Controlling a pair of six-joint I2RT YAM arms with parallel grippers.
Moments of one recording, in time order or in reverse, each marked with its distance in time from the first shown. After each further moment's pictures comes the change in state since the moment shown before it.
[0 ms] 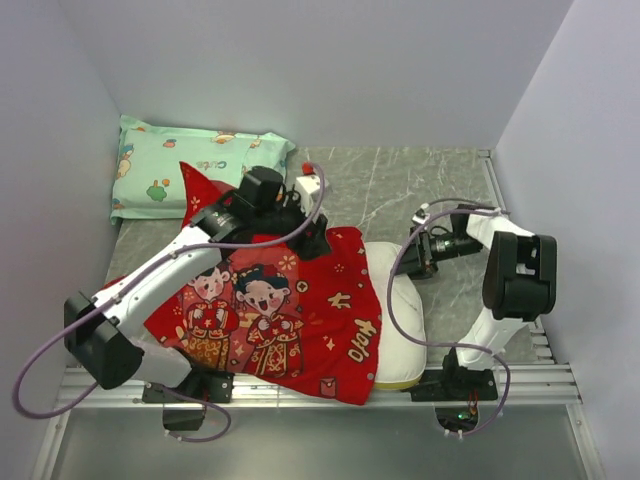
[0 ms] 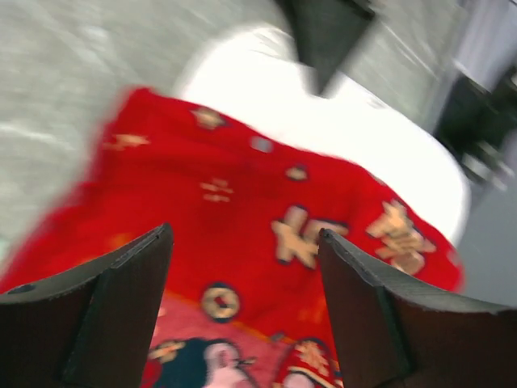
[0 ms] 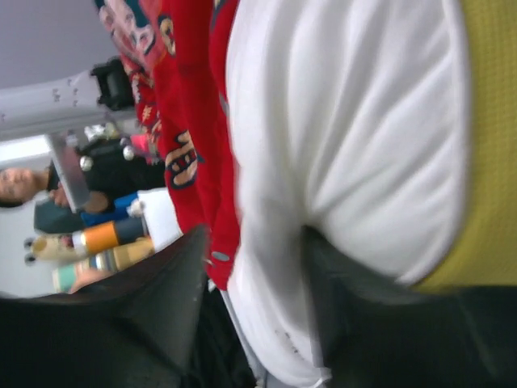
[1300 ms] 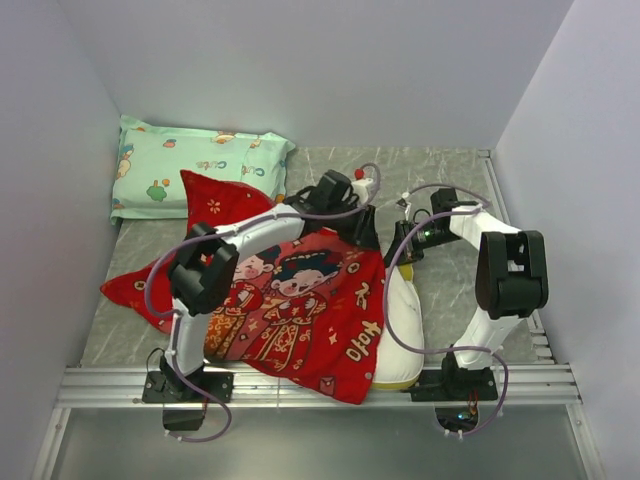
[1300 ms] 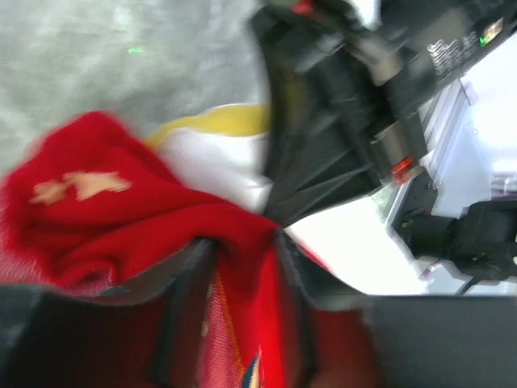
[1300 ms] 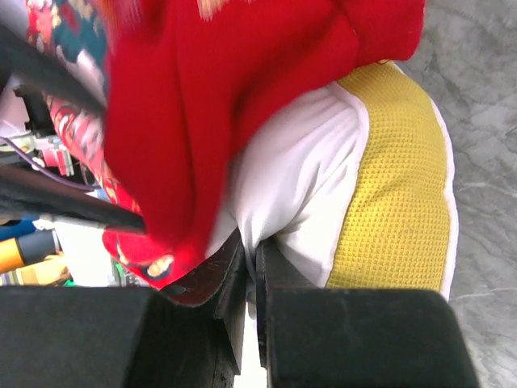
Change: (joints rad) left arm -0.070 0.622 0.307 0.285 0.021 -0.423; right arm 0.140 -0.001 0.061 0.306 0.151 0.201
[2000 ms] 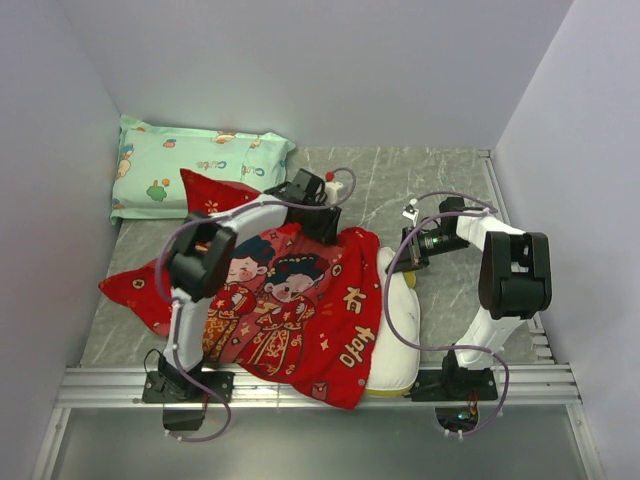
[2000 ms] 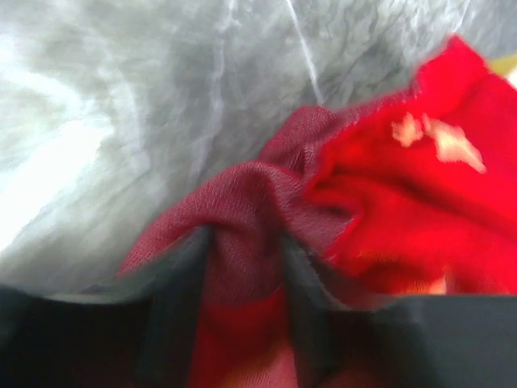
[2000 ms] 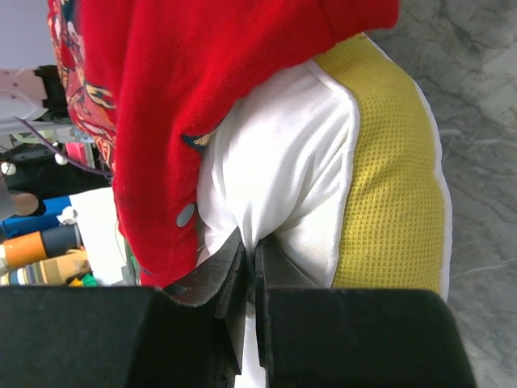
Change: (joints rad) left arm 0.181 0.029 -0.042 -0.191 -0.153 0.329; right arm -0.064 -0.006 -0.058 -0.053 -0.059 -0.095
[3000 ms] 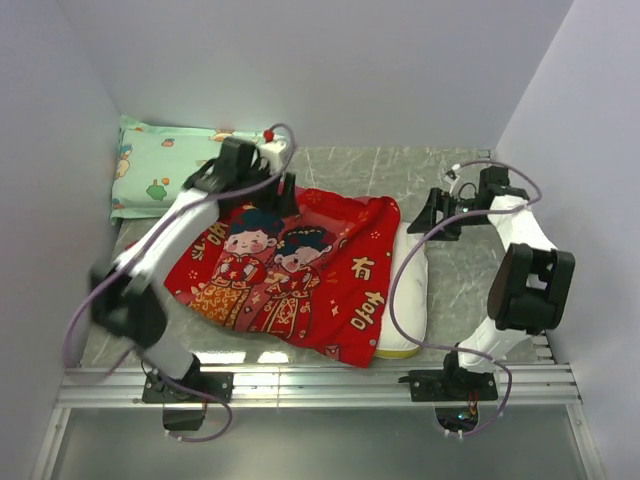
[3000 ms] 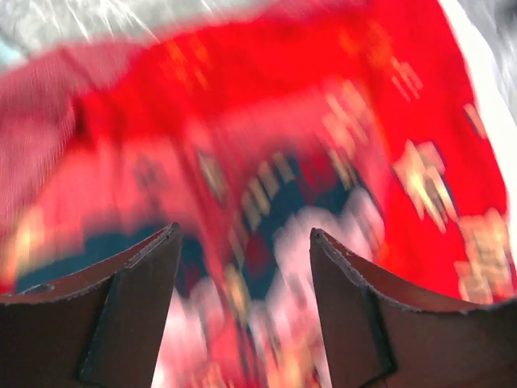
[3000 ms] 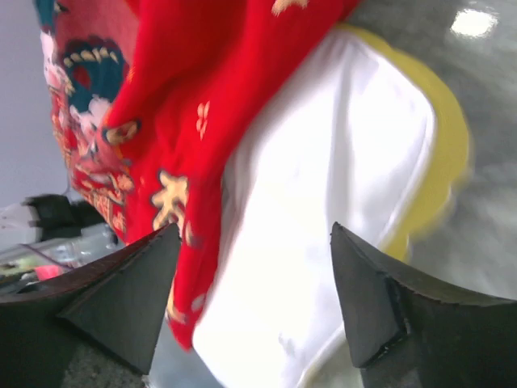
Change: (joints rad) left arm 0.200 -0.372 -0.045 -0.137 0.034 0.031; right arm -0.161 -0.080 0.197 0.036 0.157 0.236
